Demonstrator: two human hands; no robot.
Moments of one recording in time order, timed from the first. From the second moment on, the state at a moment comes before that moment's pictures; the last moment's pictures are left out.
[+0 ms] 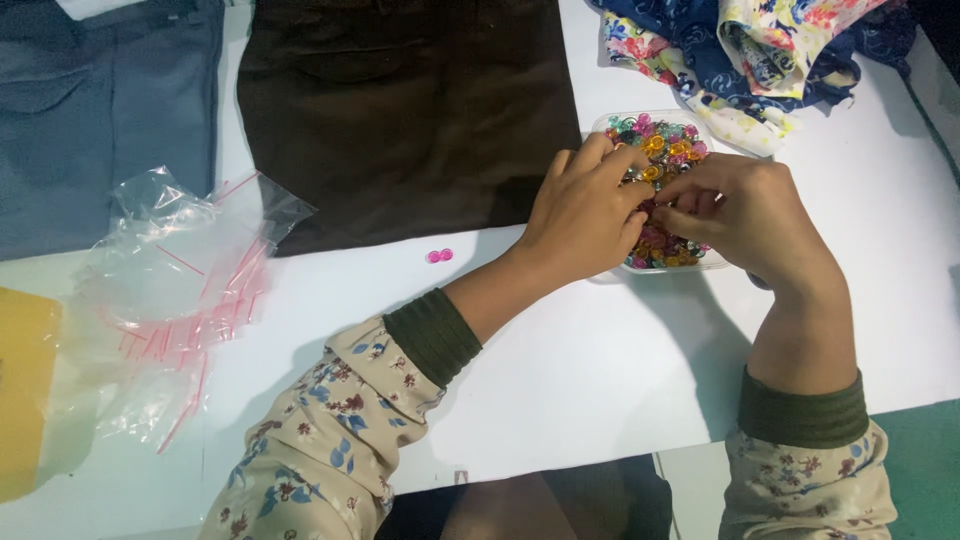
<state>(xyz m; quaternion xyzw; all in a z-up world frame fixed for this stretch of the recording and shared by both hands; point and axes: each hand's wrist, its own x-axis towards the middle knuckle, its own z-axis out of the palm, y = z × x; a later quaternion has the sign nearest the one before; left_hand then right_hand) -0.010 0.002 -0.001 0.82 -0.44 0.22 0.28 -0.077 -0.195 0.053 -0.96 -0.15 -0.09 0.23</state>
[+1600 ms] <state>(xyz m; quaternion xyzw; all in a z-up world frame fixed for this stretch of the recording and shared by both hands) -0.052 0.225 -0.015 0.87 -0.31 0.23 0.32 -0.070 -0.005 -0.019 -0.84 -0.25 -0.18 0.45</state>
